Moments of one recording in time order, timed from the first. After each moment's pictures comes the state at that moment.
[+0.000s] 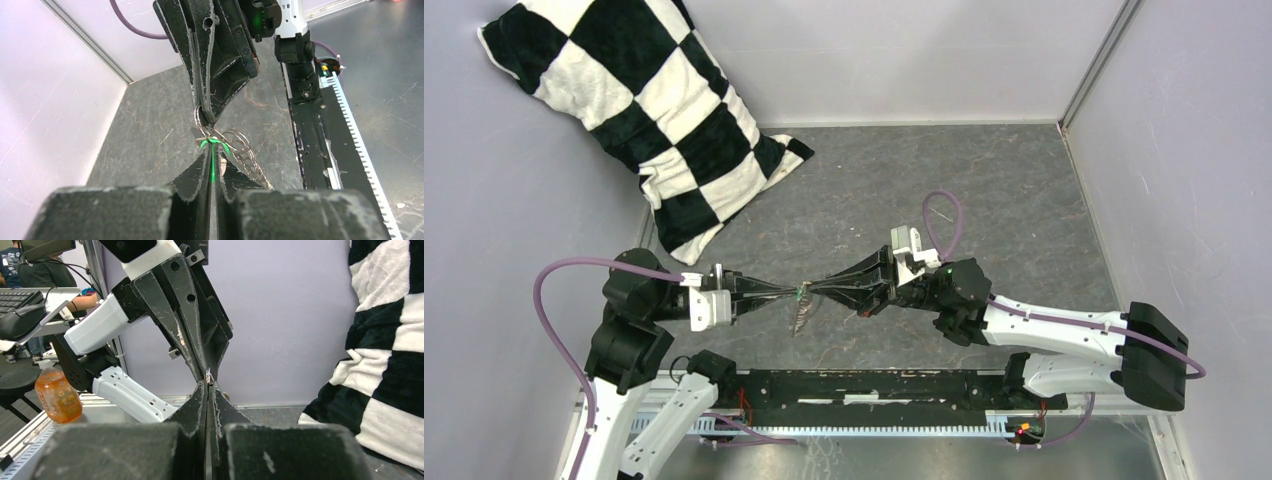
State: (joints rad) left arm -0.36 0.51 0.98 -0.52 1.13 0.50; right arm 1.16 1.18 0.70 0.98 -0.36 0.24
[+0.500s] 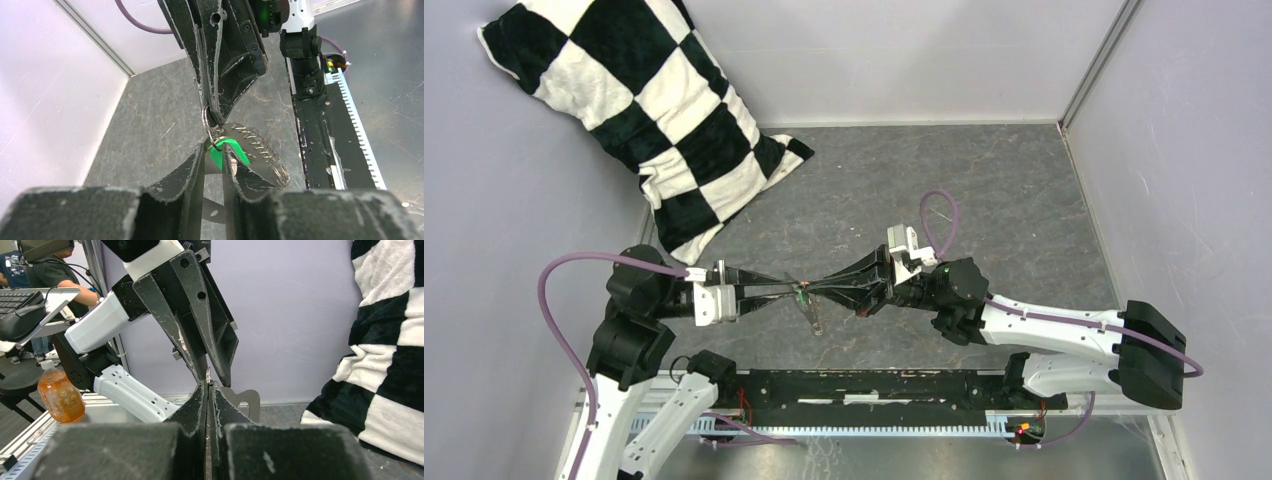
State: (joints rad) left arm -0.36 0.52 0.98 -0.54 1.10 0.51; right arm 1.16 1.20 0.70 0.98 -0.36 0.25
